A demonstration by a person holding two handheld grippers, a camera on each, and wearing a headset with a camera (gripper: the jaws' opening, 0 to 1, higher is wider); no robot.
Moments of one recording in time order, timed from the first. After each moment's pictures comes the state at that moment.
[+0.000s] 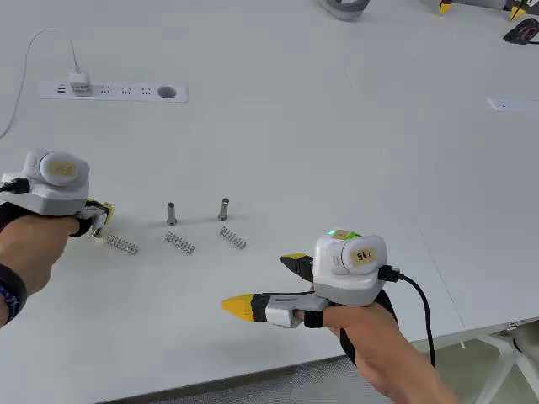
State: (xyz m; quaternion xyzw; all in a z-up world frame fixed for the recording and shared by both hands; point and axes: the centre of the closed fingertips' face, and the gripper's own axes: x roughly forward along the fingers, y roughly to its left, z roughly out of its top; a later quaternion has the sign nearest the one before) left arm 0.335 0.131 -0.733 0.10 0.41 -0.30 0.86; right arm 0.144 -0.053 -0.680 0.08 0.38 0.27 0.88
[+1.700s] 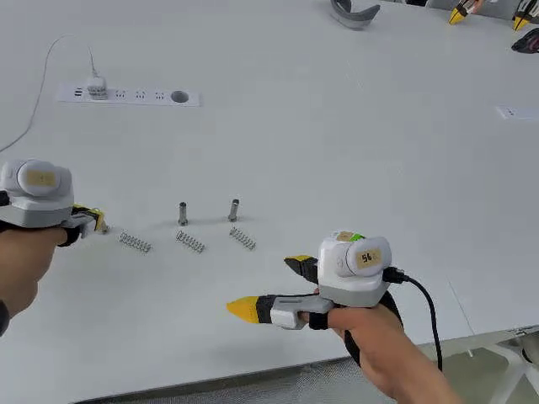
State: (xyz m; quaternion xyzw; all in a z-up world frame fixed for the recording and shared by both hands) left arm 0.315 0.159 -0.714 0.08 0.39 -0.27 0.87; right arm 0.141 -0.044 -0.676 0.07 0.37 0.28 0.88
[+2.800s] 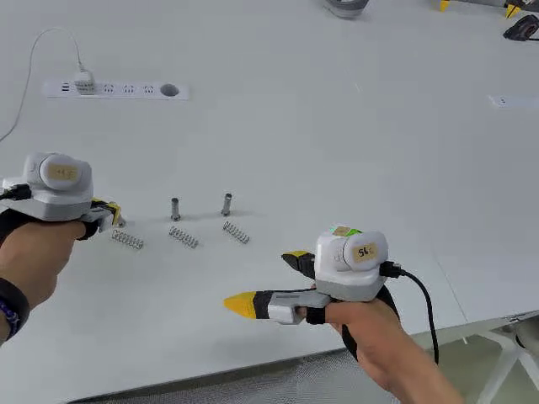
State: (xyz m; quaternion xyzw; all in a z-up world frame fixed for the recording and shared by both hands) left arm 0.314 0.123 -0.720 0.09 0.39 -0.30 0.87; right arm 0.140 -0.050 -0.679 0.08 0.37 0.27 0.88
